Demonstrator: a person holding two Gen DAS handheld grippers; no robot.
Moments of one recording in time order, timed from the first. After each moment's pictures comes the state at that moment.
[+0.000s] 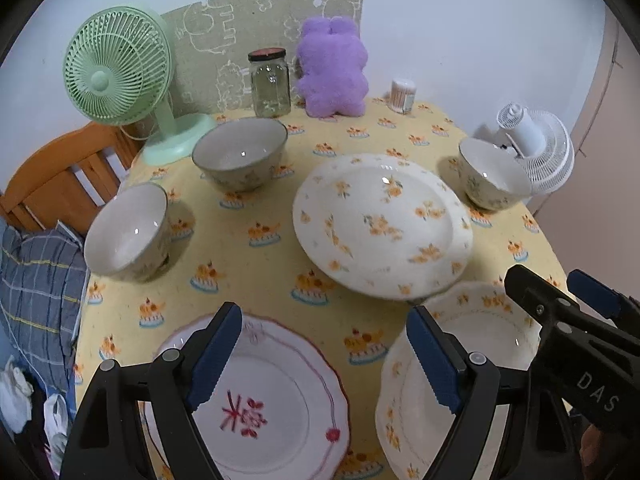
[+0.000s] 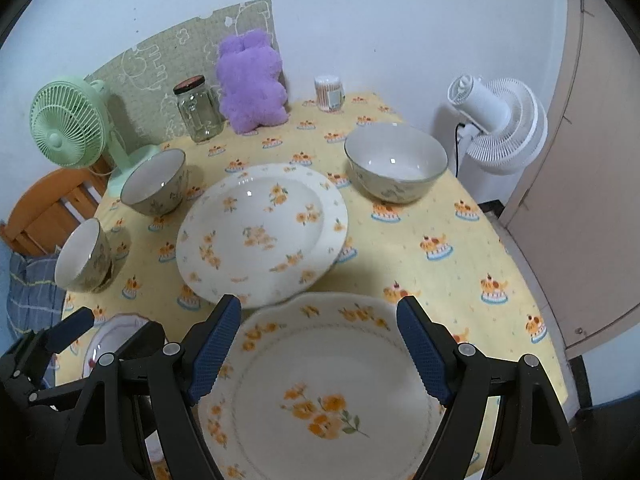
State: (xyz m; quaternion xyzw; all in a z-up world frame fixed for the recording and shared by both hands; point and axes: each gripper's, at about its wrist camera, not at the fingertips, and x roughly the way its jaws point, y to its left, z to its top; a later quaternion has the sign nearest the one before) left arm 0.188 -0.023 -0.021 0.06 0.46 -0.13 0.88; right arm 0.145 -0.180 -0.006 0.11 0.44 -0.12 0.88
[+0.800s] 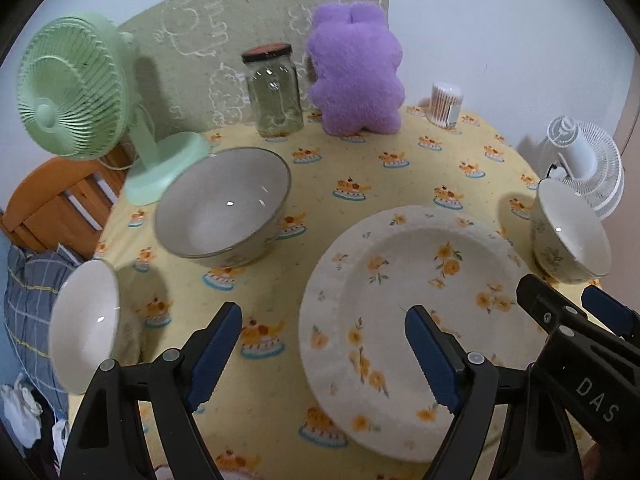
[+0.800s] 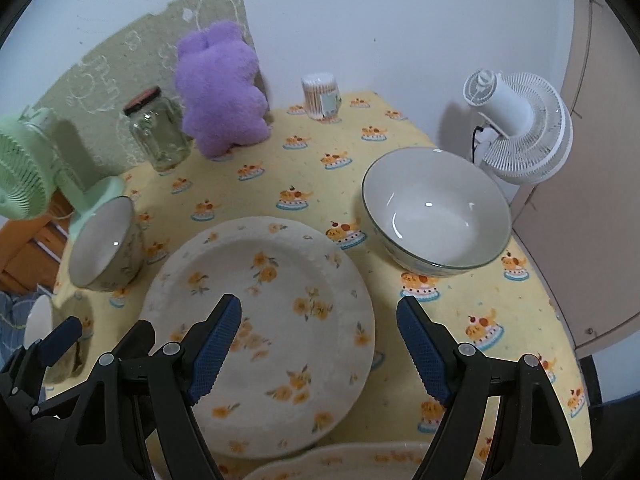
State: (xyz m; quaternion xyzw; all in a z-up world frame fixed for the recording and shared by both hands) left arm 0.307 -0.061 -0.064 0.08 0.46 -0.09 0.88; right arm 0.271 -0.210 -0.048 0.13 0.45 -0.15 0.87
